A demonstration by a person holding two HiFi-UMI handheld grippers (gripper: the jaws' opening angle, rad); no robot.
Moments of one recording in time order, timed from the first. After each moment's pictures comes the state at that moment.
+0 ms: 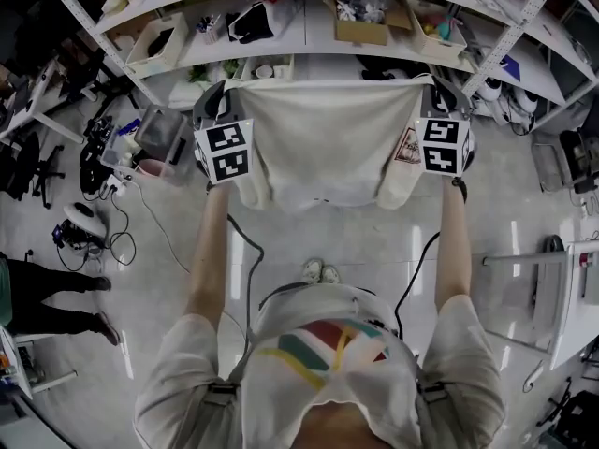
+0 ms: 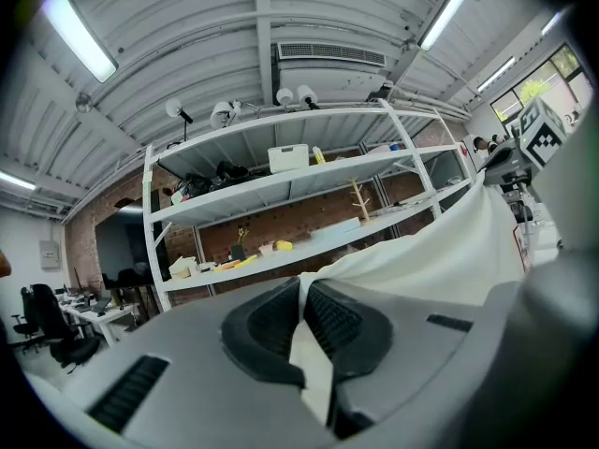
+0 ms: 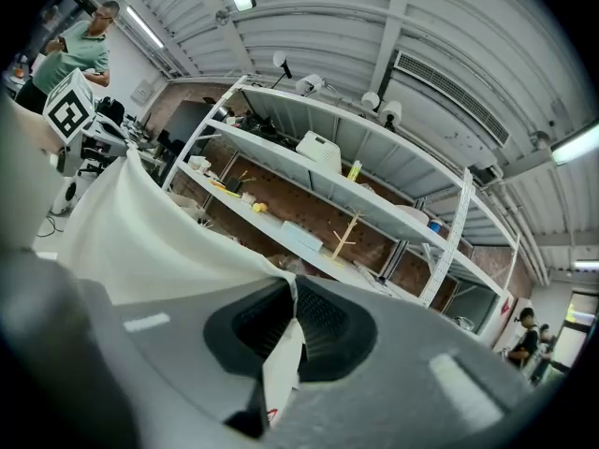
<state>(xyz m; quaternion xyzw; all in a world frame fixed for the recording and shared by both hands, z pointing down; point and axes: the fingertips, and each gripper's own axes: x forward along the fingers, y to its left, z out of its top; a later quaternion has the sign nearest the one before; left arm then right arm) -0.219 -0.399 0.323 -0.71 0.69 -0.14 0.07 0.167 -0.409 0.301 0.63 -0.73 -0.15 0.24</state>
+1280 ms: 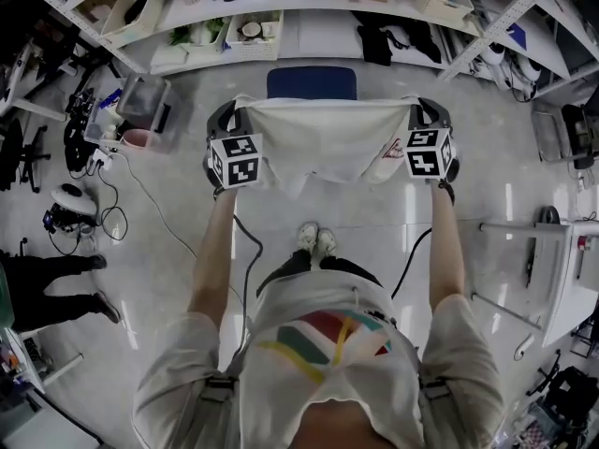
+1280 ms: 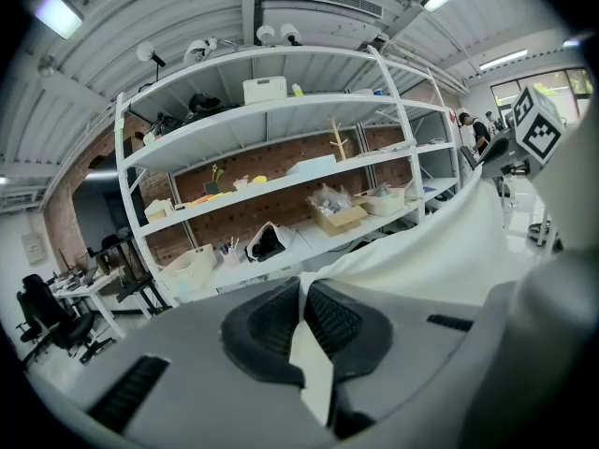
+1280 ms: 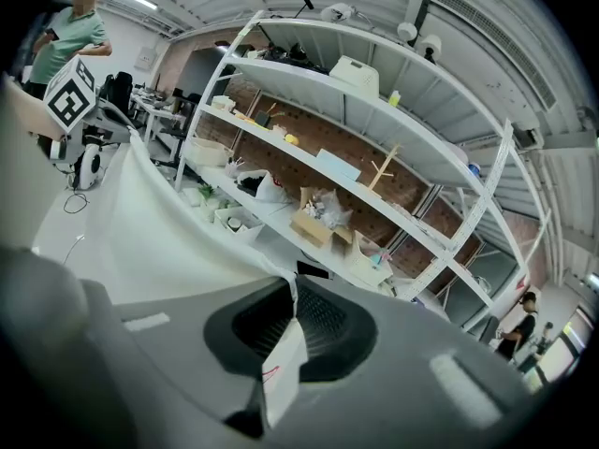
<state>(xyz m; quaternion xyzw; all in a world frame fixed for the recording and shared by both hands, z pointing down) -0.209 -0.380 0.499 -0.72 0.65 -0.26 -0.04 0.176 -0.387 0.481 0.58 -0.72 -0.03 0.38</state>
